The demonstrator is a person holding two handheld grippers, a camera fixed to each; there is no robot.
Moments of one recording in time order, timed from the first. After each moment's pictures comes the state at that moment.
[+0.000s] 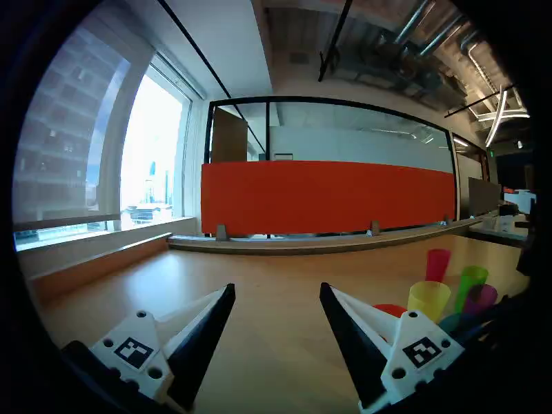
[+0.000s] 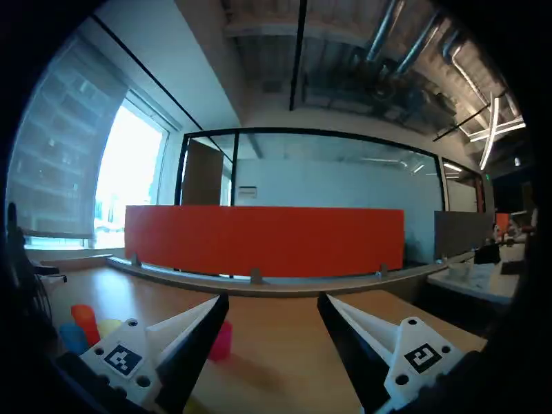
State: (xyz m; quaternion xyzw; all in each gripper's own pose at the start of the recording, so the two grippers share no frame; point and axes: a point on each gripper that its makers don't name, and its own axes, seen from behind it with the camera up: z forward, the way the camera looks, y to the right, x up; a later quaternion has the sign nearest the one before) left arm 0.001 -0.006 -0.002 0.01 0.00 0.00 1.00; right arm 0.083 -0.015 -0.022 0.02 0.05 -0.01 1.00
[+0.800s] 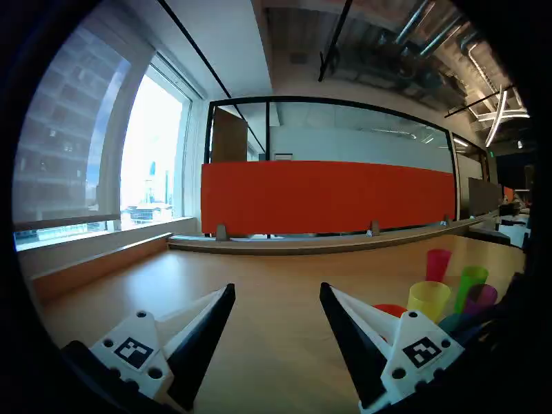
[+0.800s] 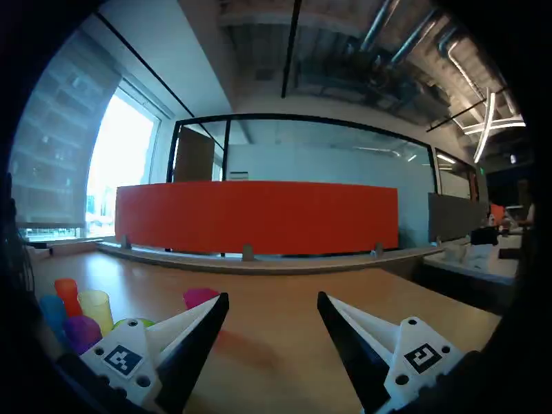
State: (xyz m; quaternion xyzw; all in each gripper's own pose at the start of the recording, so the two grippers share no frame) left arm 0.001 -0.005 -0.001 0.01 0.00 0.00 1.00; right arm 0.013 -0.006 -0.007 0.00 0.02 -0.01 1.00
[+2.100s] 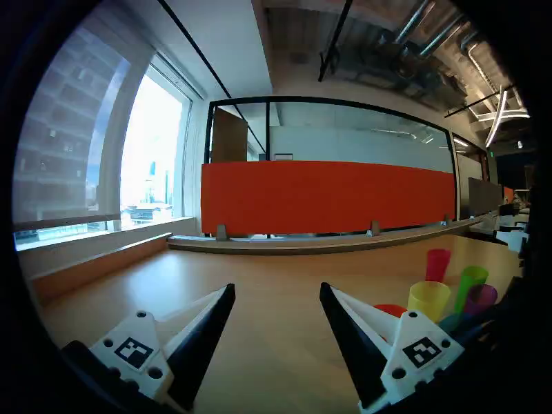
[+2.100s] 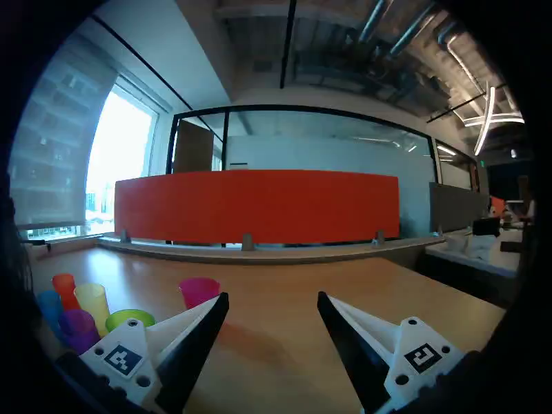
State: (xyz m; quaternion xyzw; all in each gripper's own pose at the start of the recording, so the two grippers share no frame) left arm 0.002 -0.004 -0.001 0.01 0.00 0.00 1.00; right arm 0.000 -0.004 -0.002 0.00 0.00 0.00 1.00
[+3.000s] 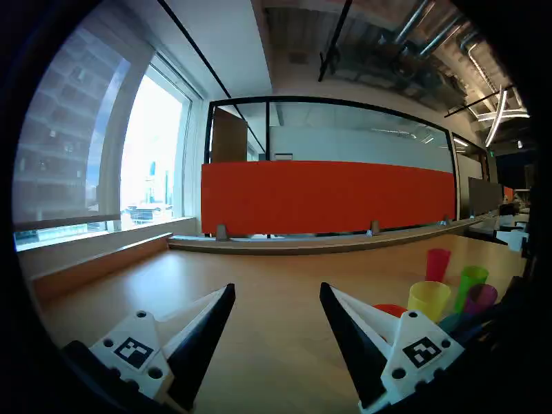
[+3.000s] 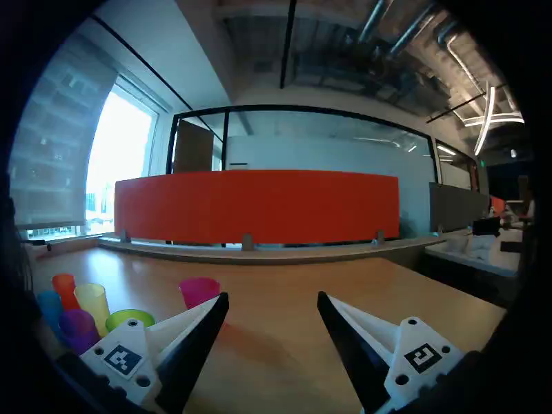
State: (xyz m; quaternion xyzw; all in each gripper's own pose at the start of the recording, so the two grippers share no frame) left arm 0.002 -0.005 -0.002 0.01 0.00 0.00 1.00; right arm 0.000 -0.004 -0.002 0.00 0.00 0.00 1.00
